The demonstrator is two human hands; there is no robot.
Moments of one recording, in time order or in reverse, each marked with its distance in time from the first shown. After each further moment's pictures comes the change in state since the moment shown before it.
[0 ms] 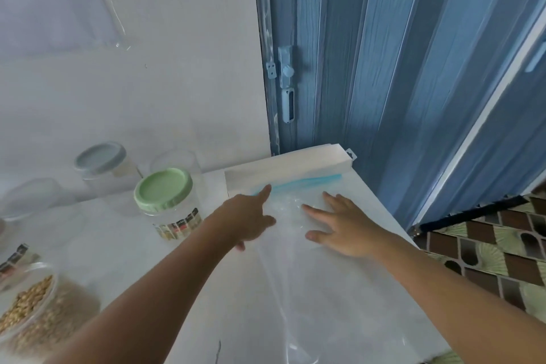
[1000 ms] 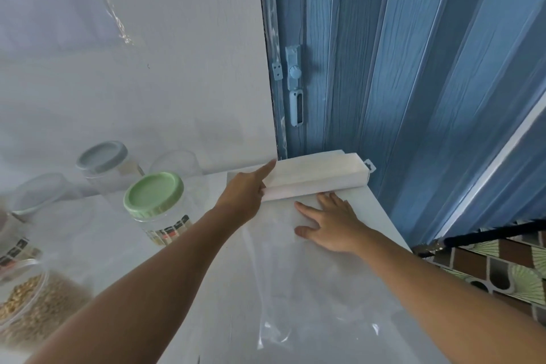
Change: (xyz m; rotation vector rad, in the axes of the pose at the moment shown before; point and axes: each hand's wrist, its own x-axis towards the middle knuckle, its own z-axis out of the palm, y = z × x) left_hand 0.080 -0.008 0.006 -0.189 0.451 0.123; right_hand 0.061 0.007 -0.007 -0.056 -0.019 -0.067
